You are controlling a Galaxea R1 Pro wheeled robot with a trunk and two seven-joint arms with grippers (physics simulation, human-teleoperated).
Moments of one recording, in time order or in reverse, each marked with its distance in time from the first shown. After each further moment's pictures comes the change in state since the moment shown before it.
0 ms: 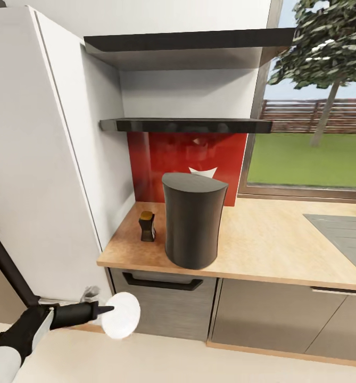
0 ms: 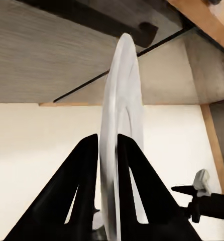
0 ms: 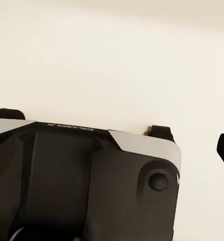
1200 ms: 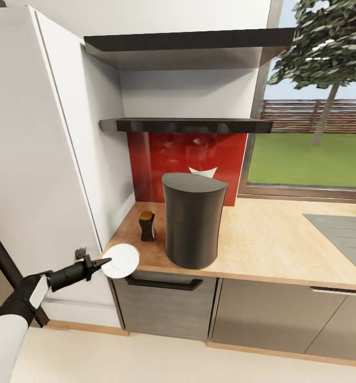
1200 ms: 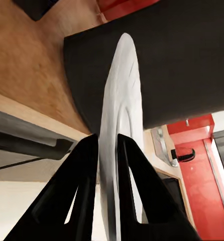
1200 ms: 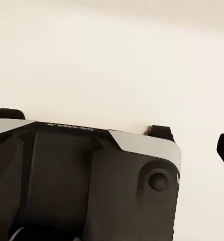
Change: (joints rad) left arm -0.148 -0.022 0.260 -0.044 0.209 0.297 0.022; right arm 0.000 0.000 0.000 0.000 0.000 0.000 0.000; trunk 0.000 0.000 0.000
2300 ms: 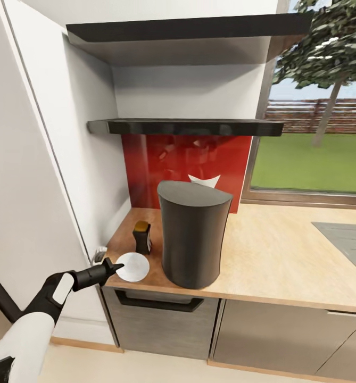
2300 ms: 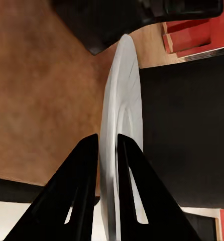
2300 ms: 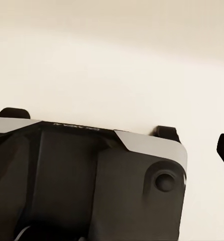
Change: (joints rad) left arm -0.003 -0.142 0.037 -0.030 0.105 -0.003 0.465; right arm 0.000 0.015 0.002 0.000 0.000 0.000 0.000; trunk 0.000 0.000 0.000
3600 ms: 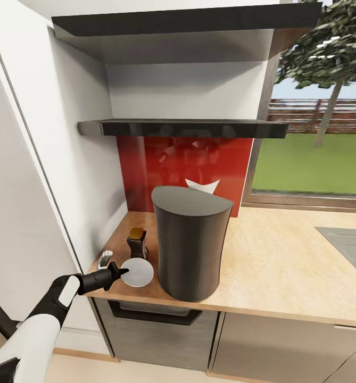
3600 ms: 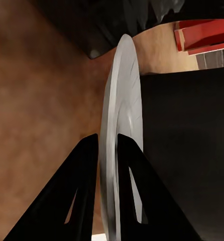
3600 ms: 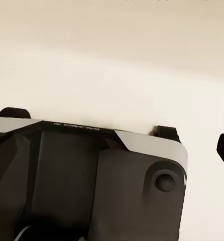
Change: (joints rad) left arm 0.006 -0.029 -0.008 0.023 0.000 0.001 0.043; right arm 0.000 0.001 0.000 0.000 0.001 0.000 0.000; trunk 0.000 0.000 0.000
